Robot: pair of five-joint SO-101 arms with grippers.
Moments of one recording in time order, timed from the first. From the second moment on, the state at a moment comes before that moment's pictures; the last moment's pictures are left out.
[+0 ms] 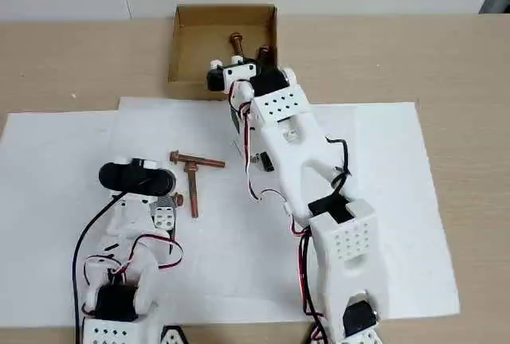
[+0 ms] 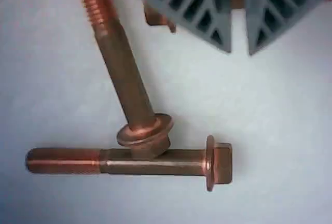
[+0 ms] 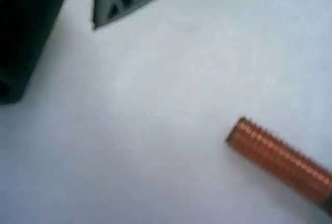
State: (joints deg) left arm 0.1 -103.4 96.2 53.6 0.0; right arm -25.9 37.1 -32.3 91.5 2.8
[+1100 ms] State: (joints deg) left arm 0.1 -103.4 96.2 53.6 0.0; right arm -24.5 31.7 -32.0 96.4 2.7
